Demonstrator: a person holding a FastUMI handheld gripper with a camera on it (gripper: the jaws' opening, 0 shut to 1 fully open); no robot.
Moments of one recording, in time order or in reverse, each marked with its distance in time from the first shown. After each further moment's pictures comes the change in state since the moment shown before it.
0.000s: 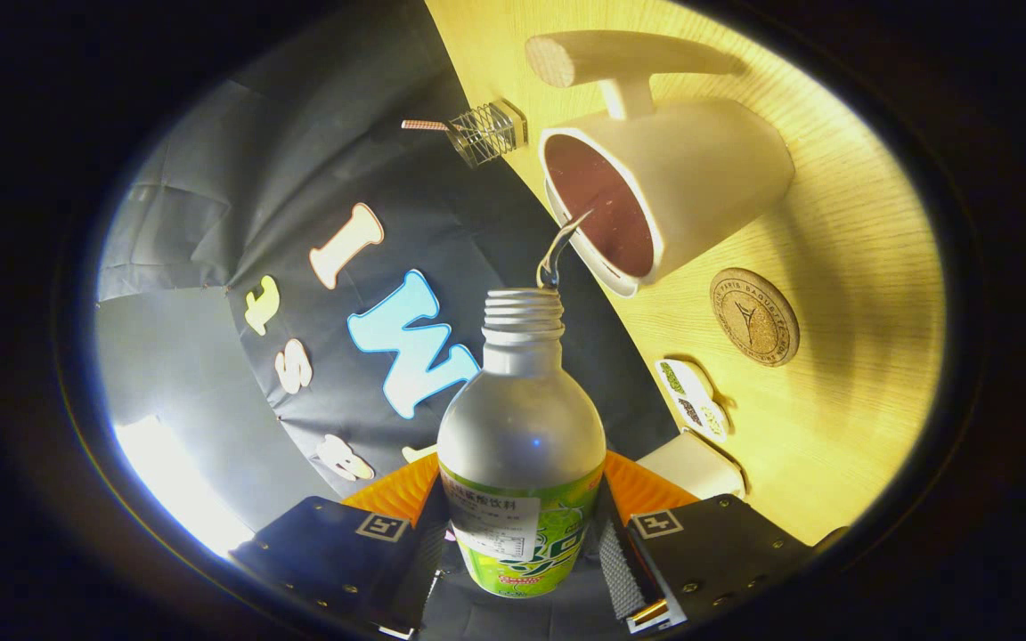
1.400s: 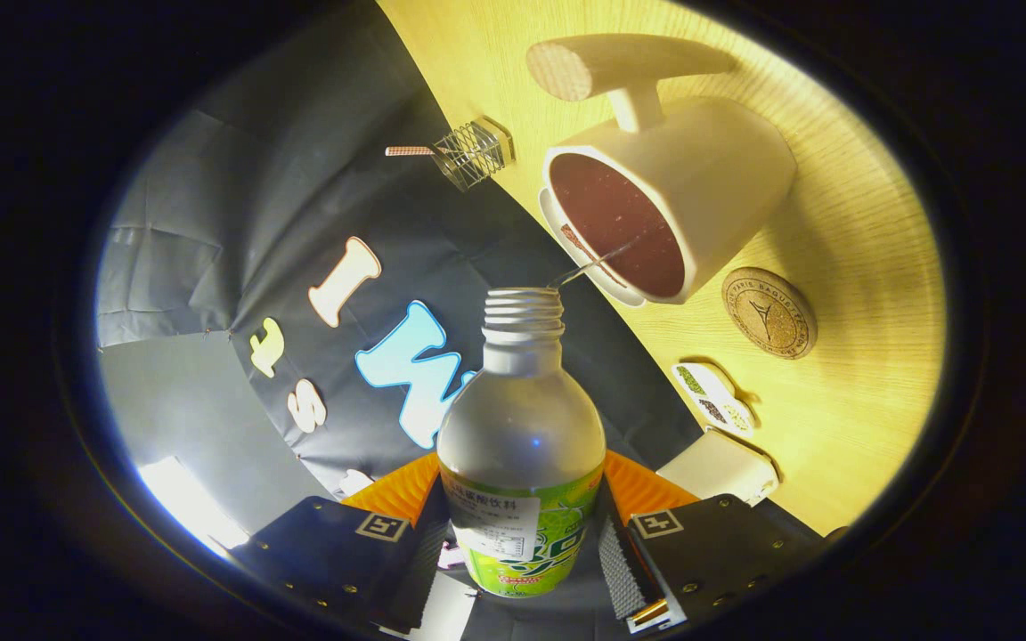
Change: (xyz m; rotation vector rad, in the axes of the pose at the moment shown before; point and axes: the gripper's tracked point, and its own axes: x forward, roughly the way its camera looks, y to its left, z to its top) arm 0.014 0.026 0.021 0.111 -0.055 0.013
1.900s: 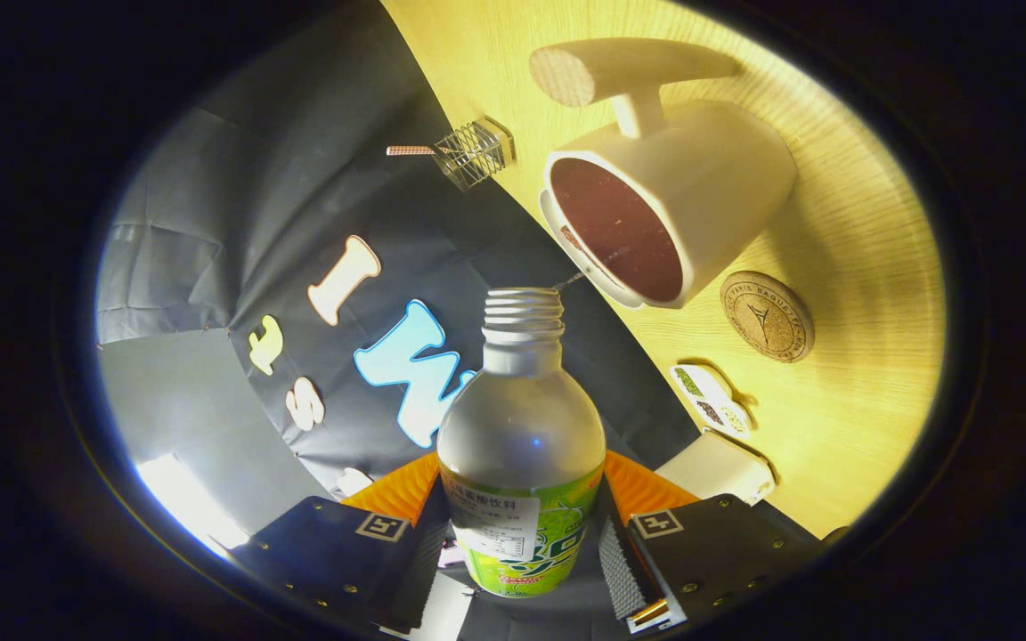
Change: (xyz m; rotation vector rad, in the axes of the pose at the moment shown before) arm -0.001 0.000 0.001 -0.014 0.004 -0.004
